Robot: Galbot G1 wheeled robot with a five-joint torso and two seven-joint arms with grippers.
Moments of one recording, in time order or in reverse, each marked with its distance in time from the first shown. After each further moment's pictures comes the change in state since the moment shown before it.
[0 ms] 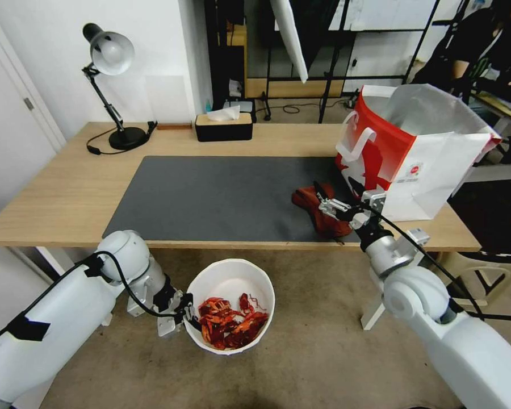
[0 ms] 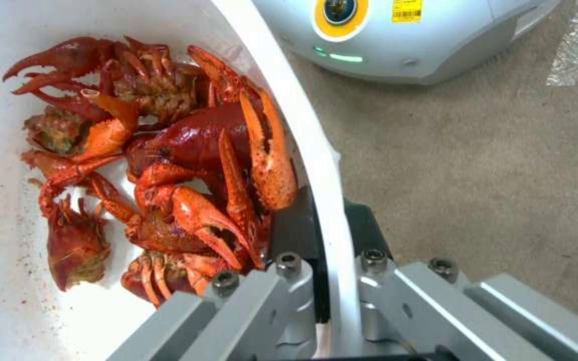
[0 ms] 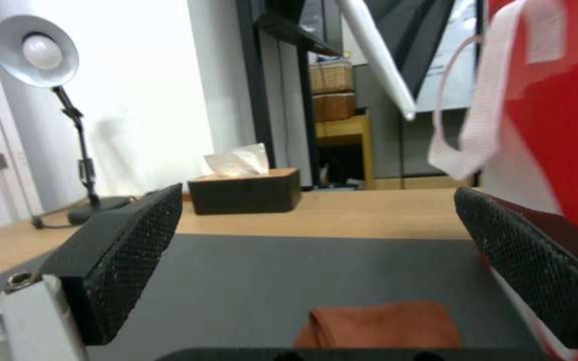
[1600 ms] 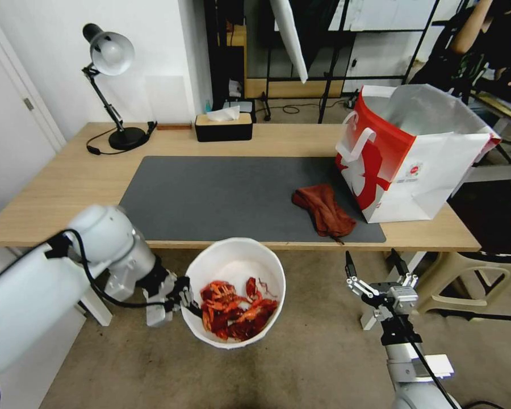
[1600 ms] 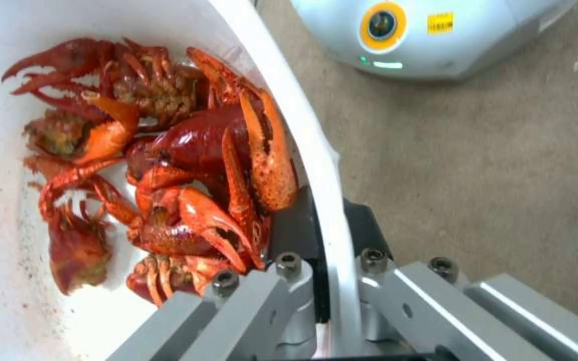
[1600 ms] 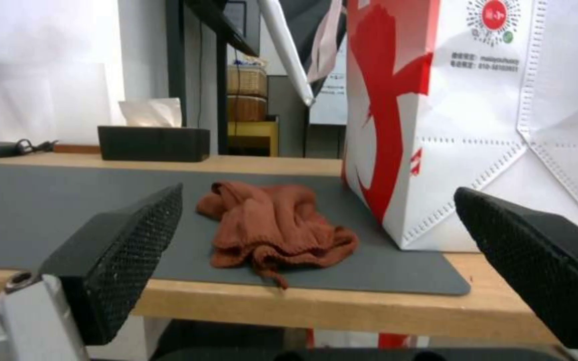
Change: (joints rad) left arm -0.180 0.231 0.047 -0.238 -0.305 0.129 0.000; right arm -0.478 0.313 0.187 -0.043 -0.473 0.353 -0.022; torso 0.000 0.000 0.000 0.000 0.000
